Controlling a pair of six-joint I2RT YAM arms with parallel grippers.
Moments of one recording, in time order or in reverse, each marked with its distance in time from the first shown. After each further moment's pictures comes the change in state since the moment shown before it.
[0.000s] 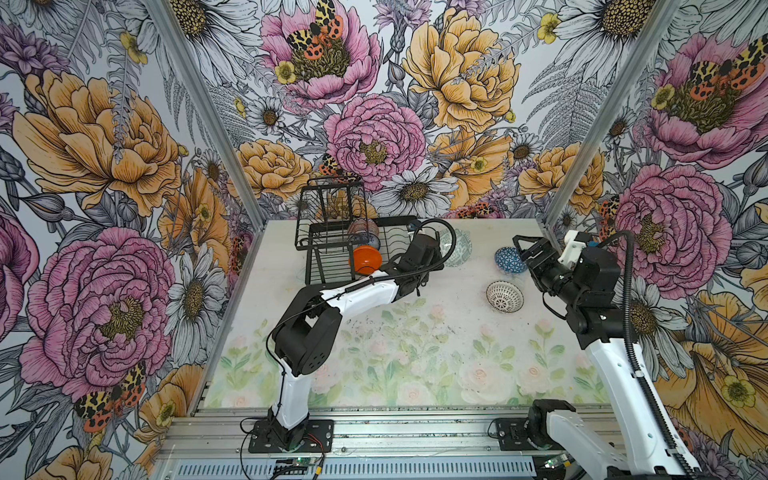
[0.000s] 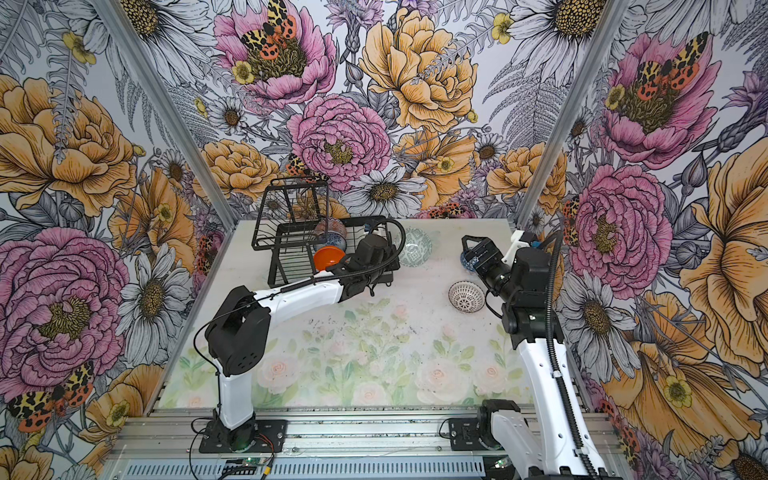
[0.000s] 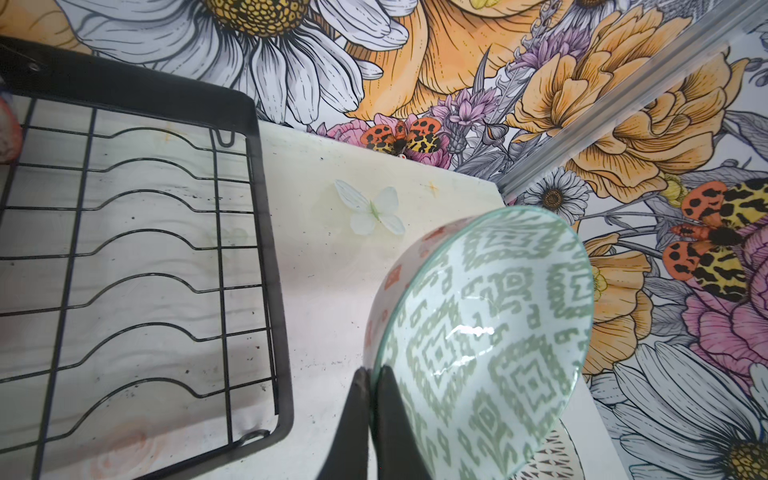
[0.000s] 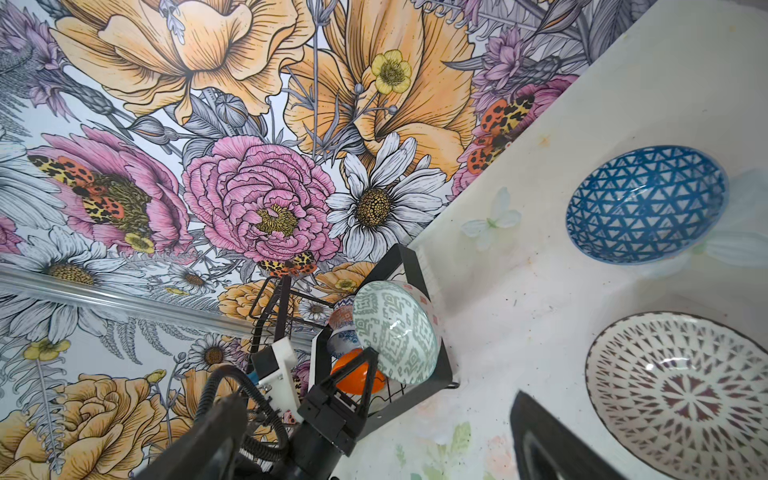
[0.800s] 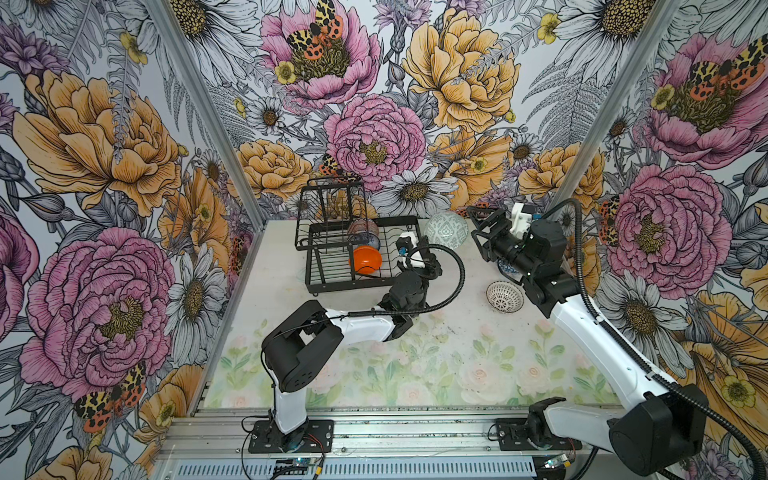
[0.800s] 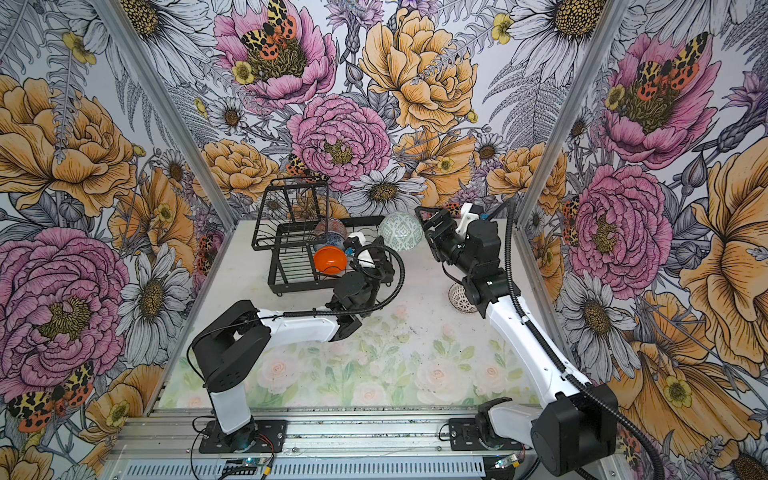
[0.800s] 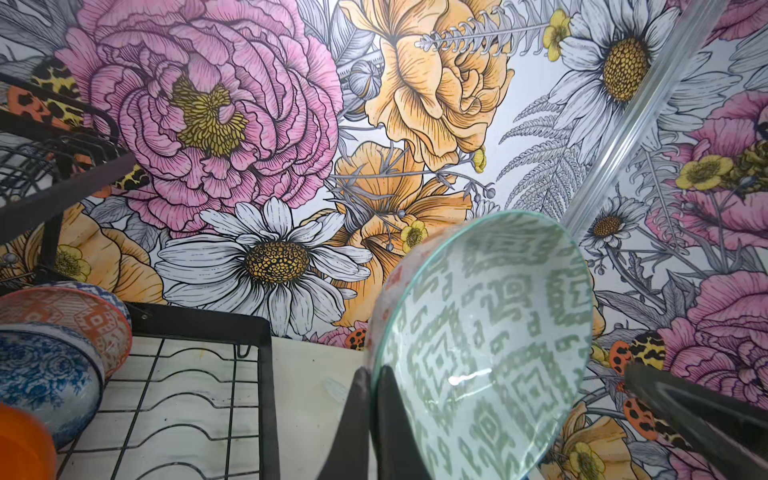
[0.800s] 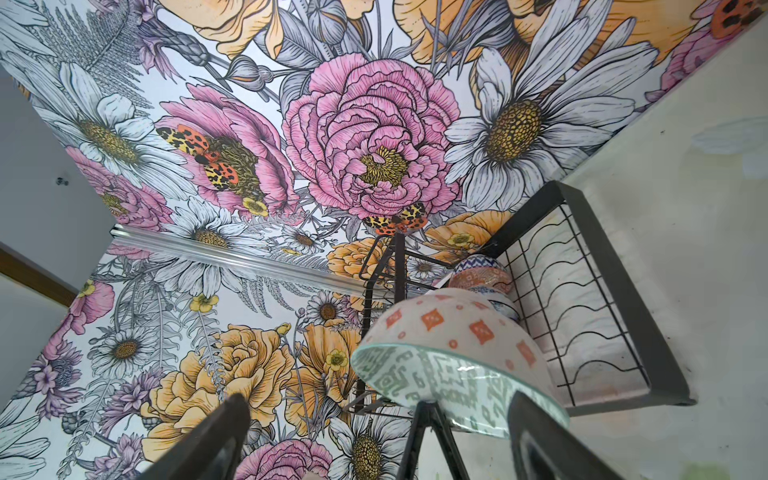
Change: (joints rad) left arm -0.130 -0.078 -0.378 1.012 -0.390 0.426; right arm 0.306 0.307 0.147 0.359 0.039 0.298
